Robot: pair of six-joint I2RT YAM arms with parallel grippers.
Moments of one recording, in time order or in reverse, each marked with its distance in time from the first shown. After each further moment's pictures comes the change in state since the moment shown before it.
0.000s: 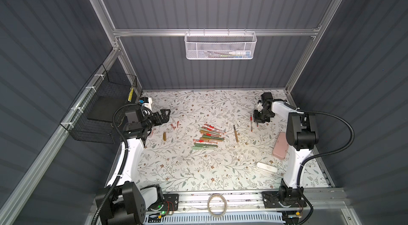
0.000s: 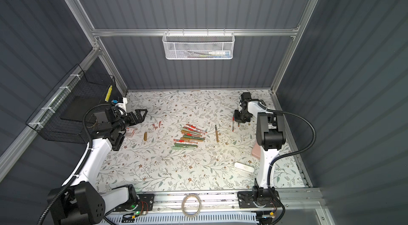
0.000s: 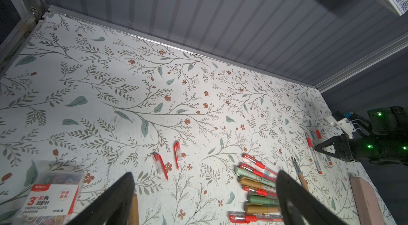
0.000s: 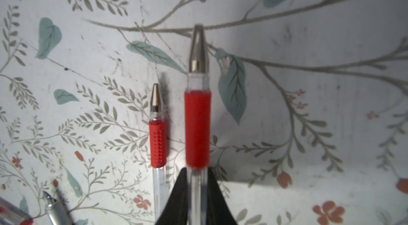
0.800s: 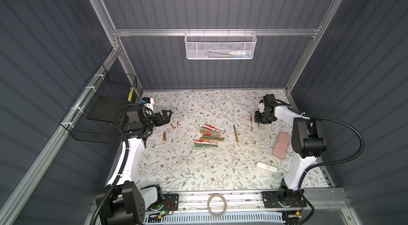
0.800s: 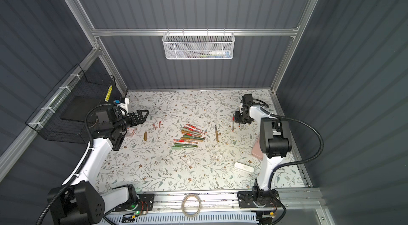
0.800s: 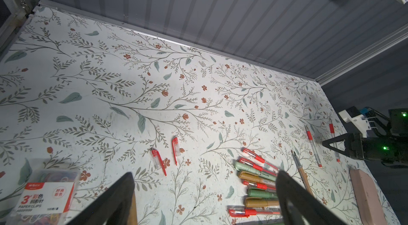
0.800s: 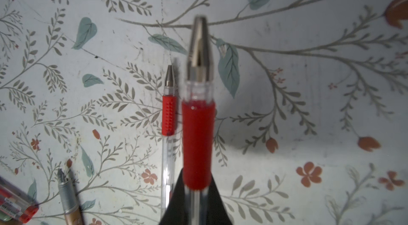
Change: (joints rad) left arm -0.019 0.002 0.001 -0.018 -0.001 0.019; right arm -0.002 -0.153 -0.179 0.150 0.021 0.001
